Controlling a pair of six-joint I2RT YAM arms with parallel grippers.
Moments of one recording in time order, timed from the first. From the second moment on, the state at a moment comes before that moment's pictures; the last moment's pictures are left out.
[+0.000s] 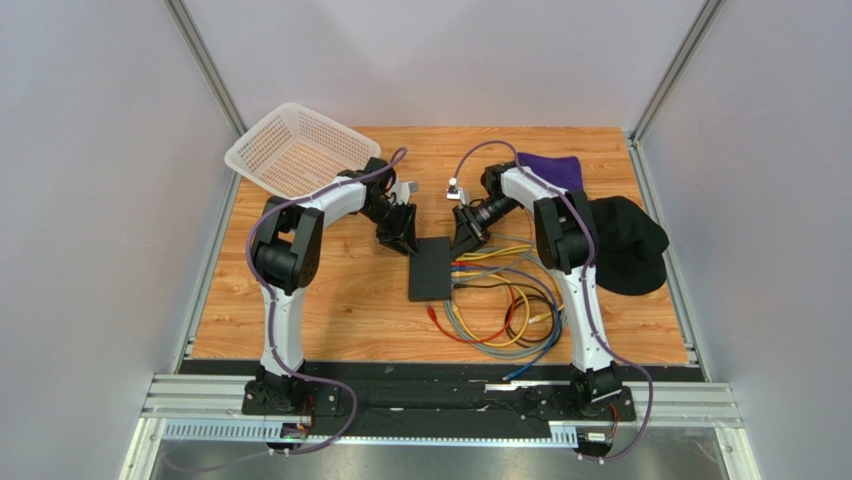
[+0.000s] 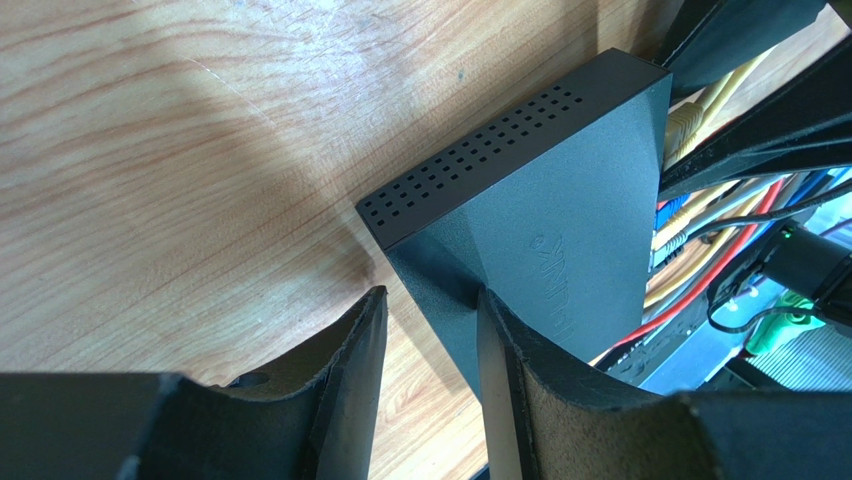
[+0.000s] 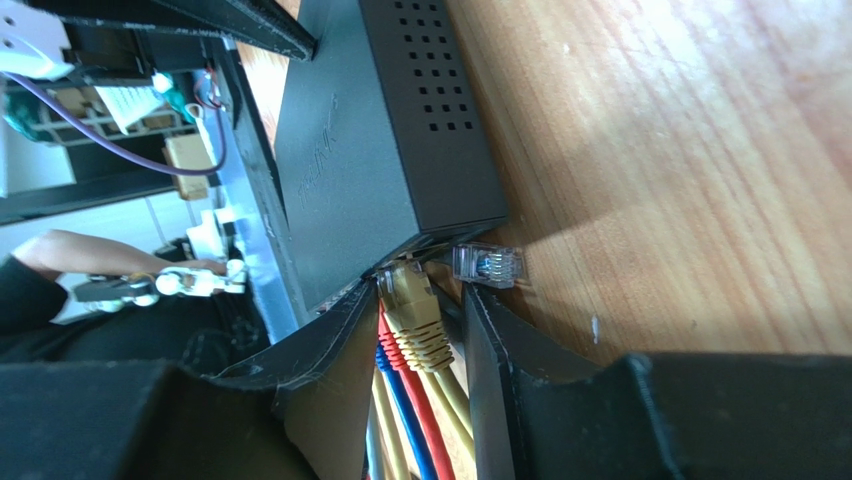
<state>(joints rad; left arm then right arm) -0.38 2.12 1.53 -0.72 0.58 -0.15 0.32 2.49 1.96 -1.23 -1.03 -0.46</state>
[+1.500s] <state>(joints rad) -0.39 2.11 1.53 -0.72 0.56 -0.15 0.28 2.52 1.98 -1.21 -1.14 -0.39</state>
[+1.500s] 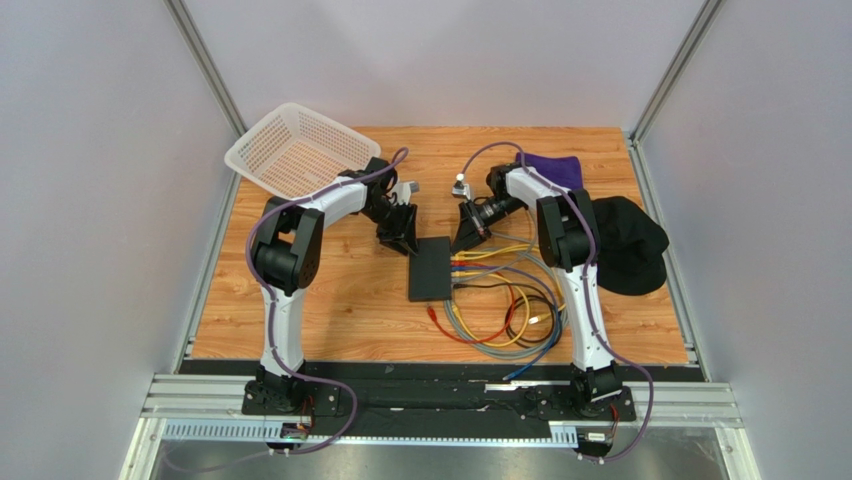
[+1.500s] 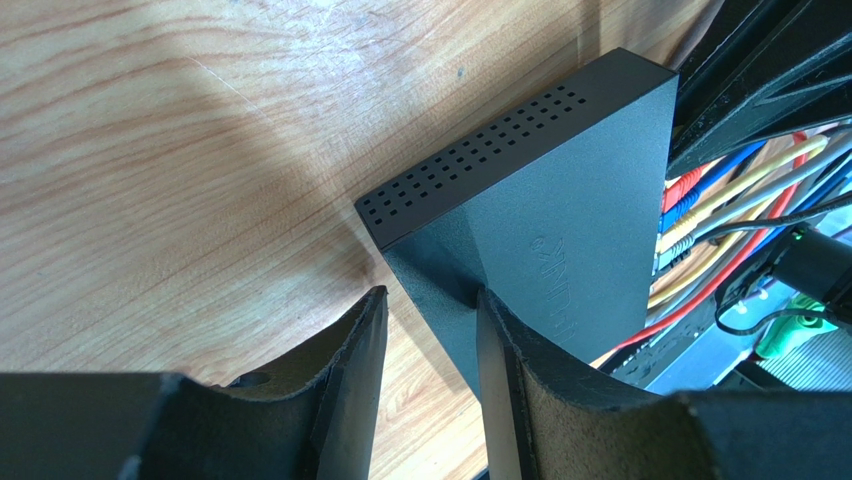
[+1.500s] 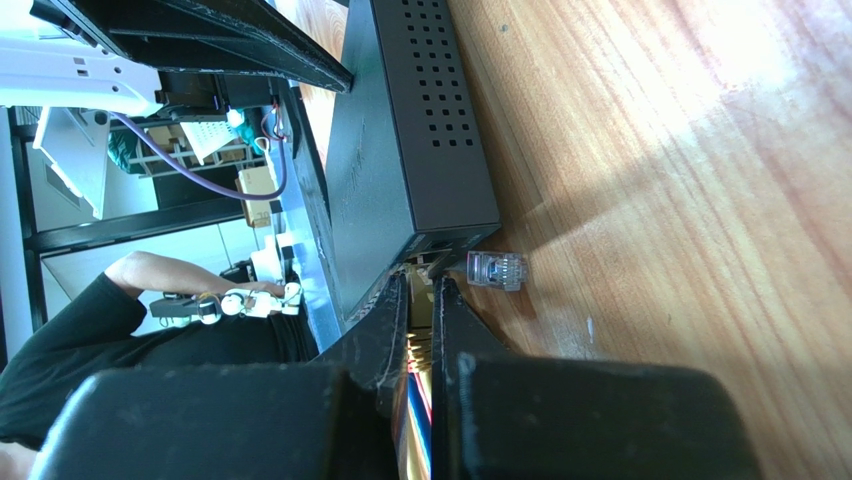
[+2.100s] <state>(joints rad) -0.40 2.11 1.53 -0.72 0.55 -0.14 0.28 2.53 1.98 -1.23 -1.15 -0.40</state>
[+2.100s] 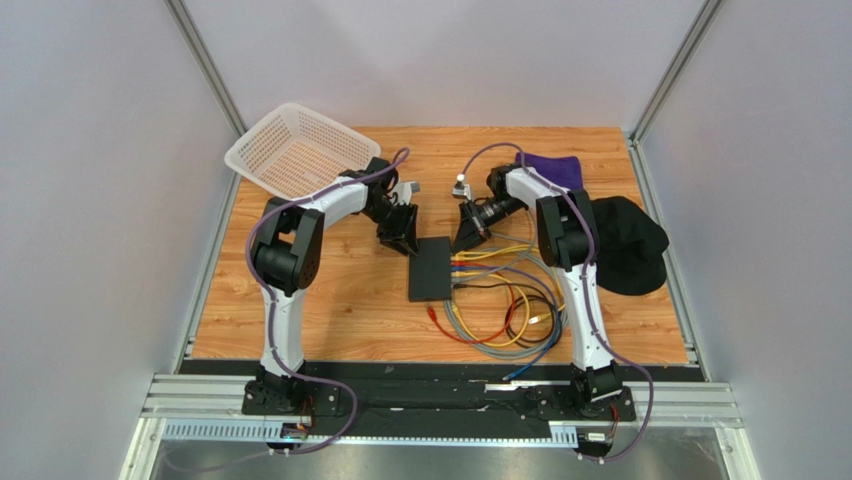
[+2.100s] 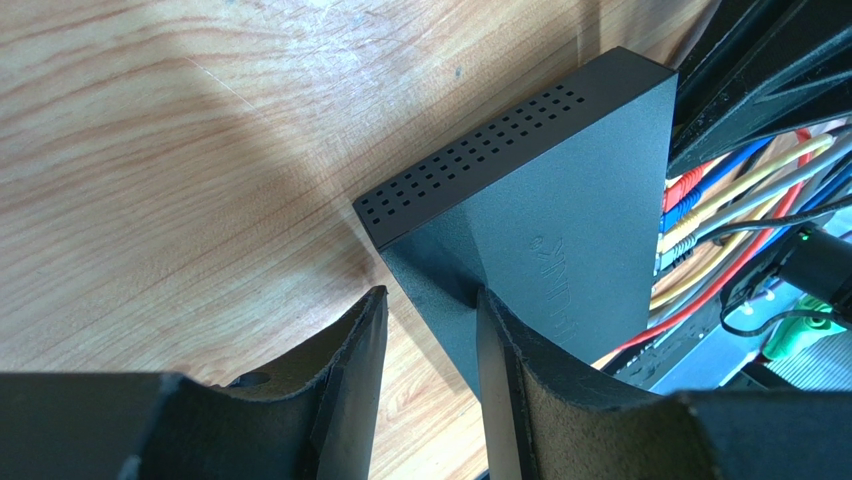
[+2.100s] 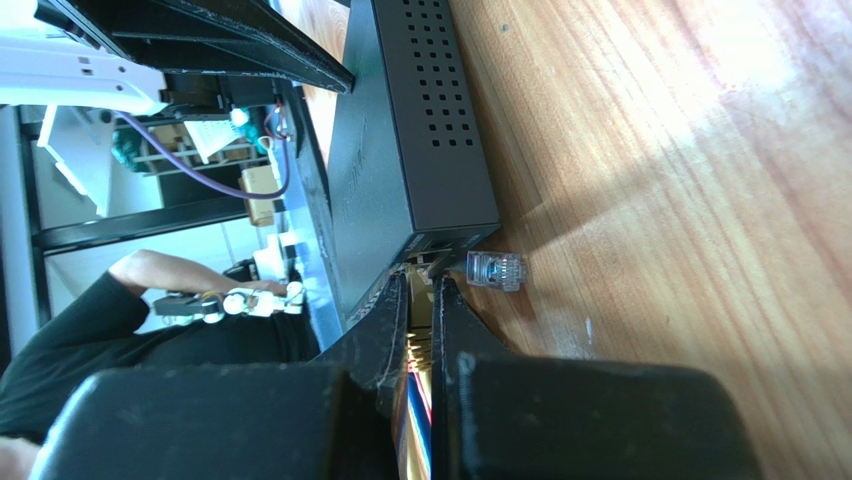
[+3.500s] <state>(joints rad) -0.42 2.11 1.54 -0.71 0.55 -0.12 0.23 2.59 2.01 -1.33 -1.20 -0.49</state>
